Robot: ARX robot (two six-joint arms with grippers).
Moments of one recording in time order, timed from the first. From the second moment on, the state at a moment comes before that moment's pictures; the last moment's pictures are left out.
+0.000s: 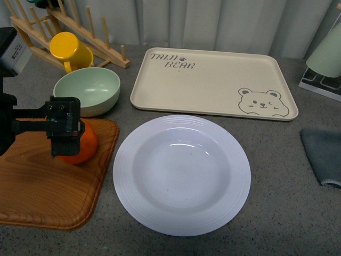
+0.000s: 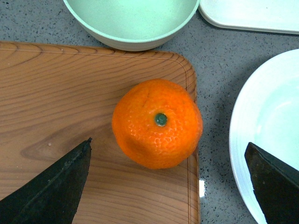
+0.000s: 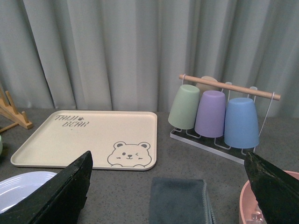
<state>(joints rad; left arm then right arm) -0.22 1.63 0.54 0.35 -0.05 -0.15 0.00 0.00 0.01 0.00 0.00 -0.01</state>
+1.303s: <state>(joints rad) -0.55 1.74 0.68 0.38 -0.08 -0.35 0.00 0.00 0.01 0.00 0.00 -0.01</state>
